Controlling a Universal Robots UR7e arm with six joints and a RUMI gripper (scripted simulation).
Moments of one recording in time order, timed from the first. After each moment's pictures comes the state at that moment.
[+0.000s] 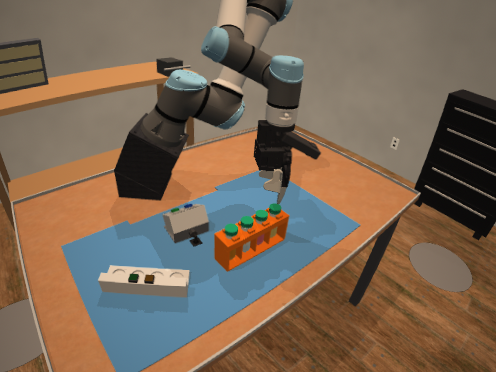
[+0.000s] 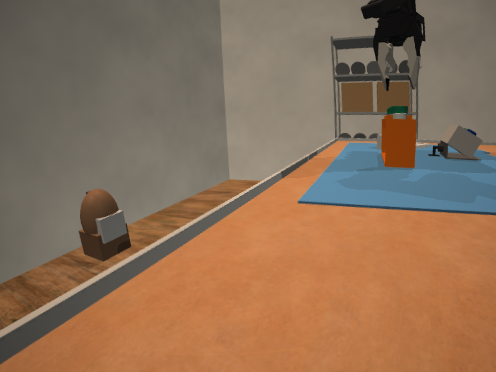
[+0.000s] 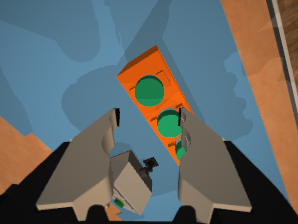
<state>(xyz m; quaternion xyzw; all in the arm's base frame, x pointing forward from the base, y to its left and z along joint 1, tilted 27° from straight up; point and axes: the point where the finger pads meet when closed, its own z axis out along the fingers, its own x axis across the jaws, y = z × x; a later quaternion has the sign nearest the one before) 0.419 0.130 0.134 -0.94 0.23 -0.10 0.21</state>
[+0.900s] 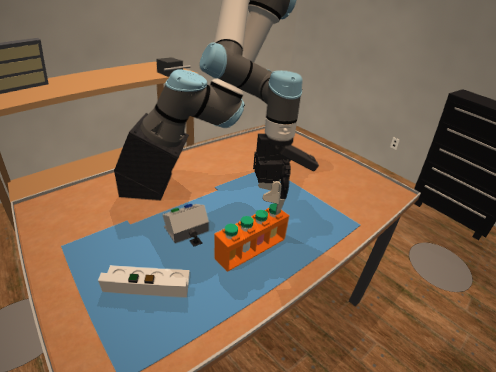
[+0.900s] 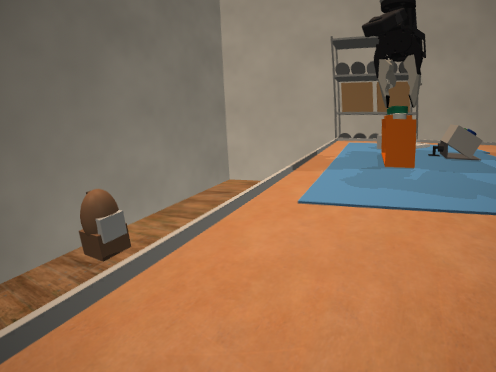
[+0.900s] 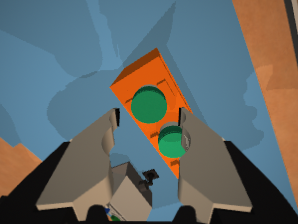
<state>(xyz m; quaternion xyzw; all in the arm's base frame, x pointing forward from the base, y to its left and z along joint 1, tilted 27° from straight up) 0.430 0.144 0.102 -0.94 0.23 -0.10 0.21</state>
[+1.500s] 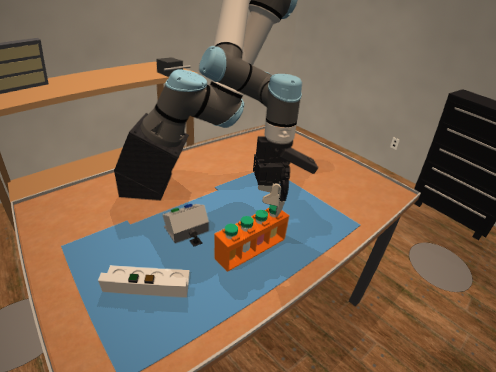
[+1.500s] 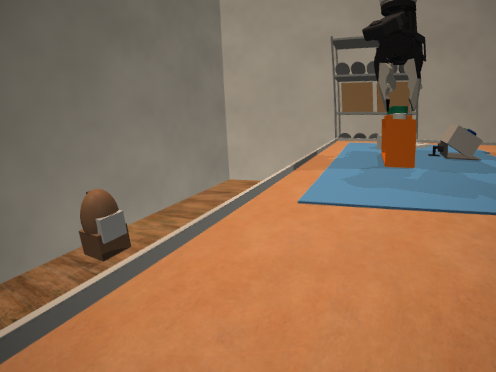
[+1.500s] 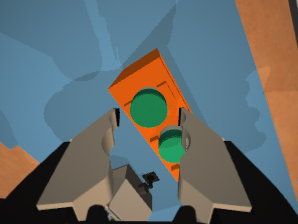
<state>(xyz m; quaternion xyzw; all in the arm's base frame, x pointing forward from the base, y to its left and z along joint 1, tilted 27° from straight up) 0.432 0.147 0.096 -0.94 0.23 -0.10 0.21</state>
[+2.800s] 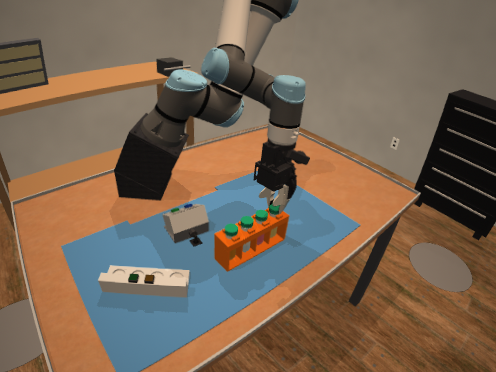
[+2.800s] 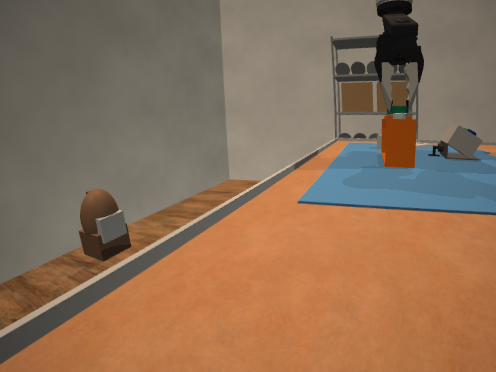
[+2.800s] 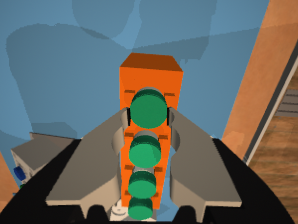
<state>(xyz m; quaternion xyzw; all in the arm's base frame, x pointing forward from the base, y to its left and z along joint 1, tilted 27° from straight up) 0.433 0.148 0.094 -0.97 -0.07 -0.16 0.16</state>
